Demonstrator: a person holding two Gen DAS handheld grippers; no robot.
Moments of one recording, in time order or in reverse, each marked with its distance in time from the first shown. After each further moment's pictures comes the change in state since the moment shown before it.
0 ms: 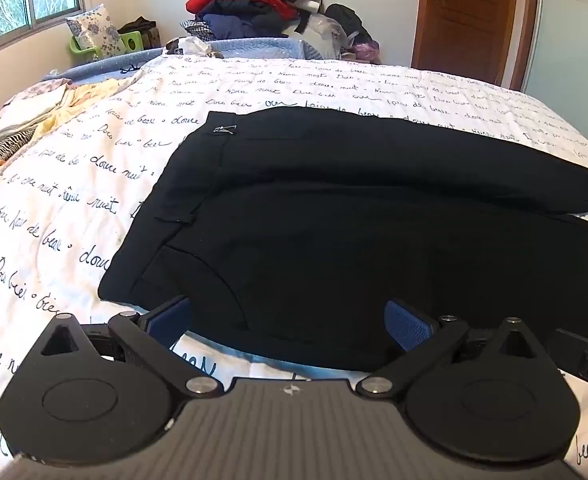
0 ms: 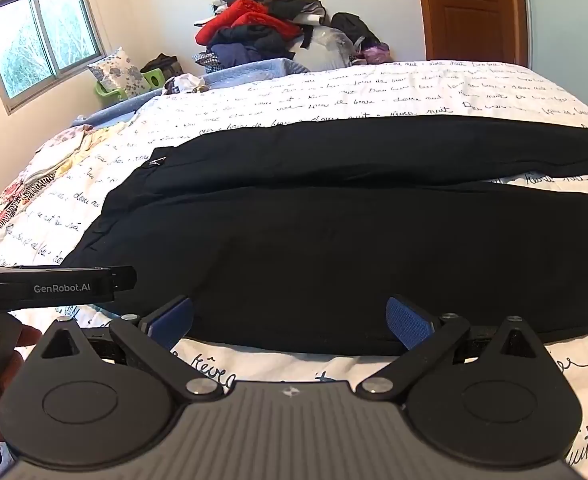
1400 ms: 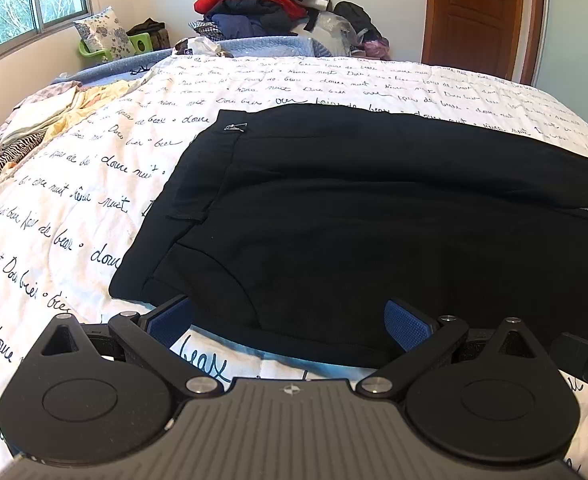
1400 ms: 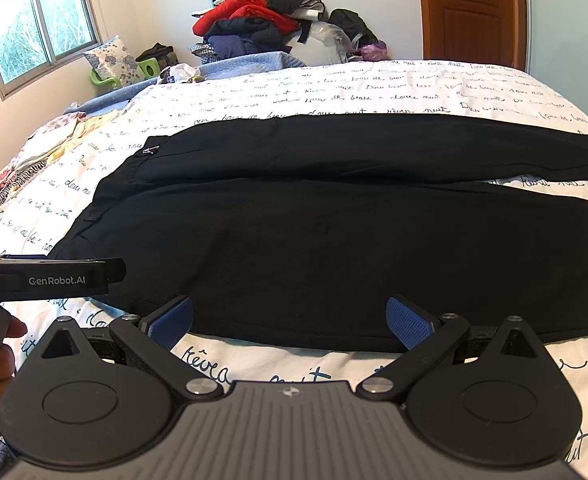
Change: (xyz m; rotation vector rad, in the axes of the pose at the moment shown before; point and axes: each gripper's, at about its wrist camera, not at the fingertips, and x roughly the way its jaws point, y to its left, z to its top) left arm 0.000 -0.006 -0.003 0.012 0.001 0.053; right arm 0.004 0.005 -0.001 -0.031 0.024 -0.037
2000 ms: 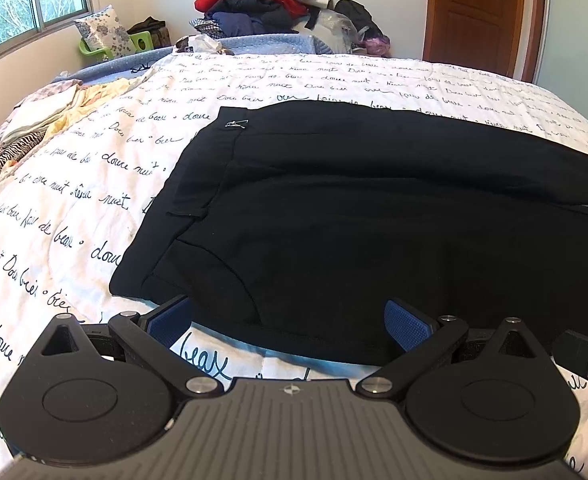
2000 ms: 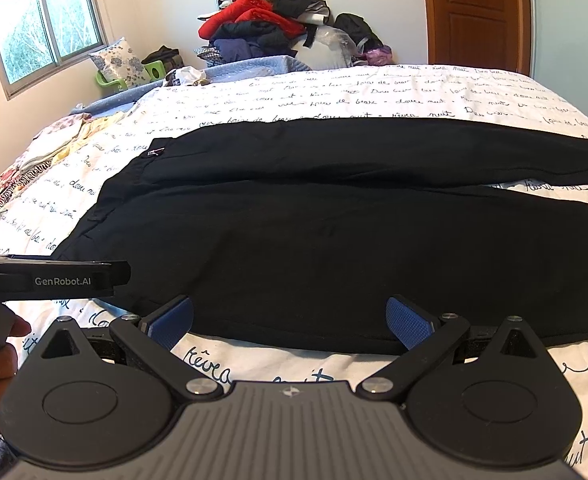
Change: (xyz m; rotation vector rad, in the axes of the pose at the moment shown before) left arm 0.003 0.001 -0.002 -0.001 0.007 0.004; right arm 0.001 -0.001 -0.002 -0.011 -0.015 0.013
